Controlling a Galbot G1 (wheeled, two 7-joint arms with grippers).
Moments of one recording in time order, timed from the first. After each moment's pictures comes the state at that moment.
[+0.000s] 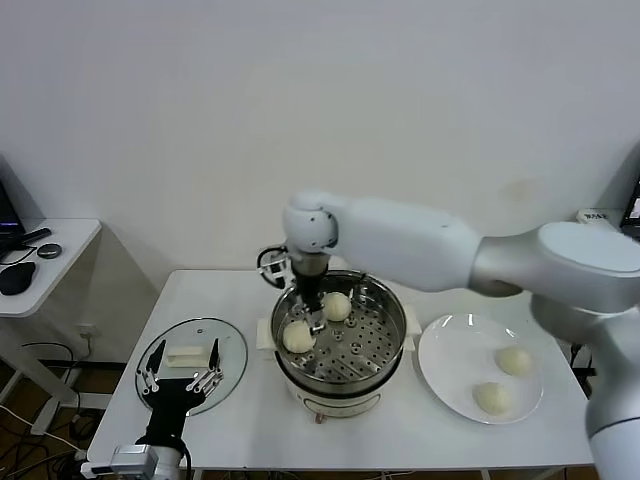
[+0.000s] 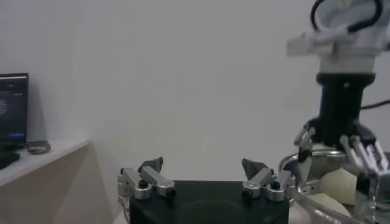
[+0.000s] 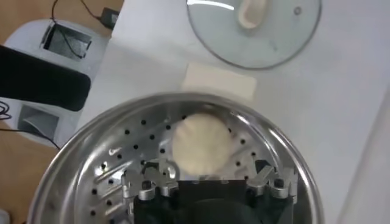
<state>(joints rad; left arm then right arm) 1.70 -1.51 -0.59 -2.30 -0.03 0.15 -0.05 0.49 1.28 -1.12 1.30 0.17 -0.64 -1.31</state>
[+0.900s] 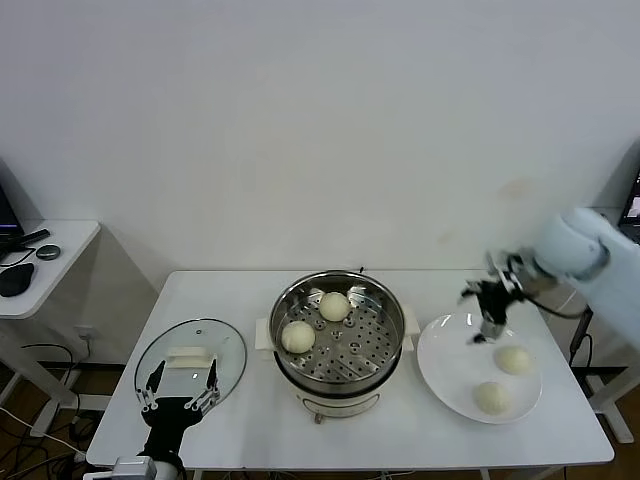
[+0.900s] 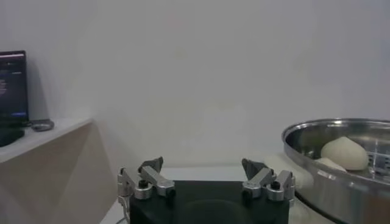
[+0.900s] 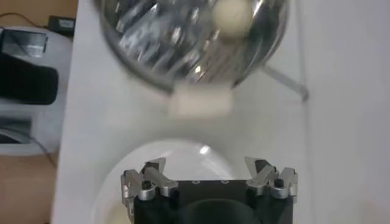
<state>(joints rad) 1.76 -1.50 -0.61 -2.26 -0.03 0.16 -0.05 -0.07 0.45 -0.52 1.59 0.01 -0.39 -1.31</state>
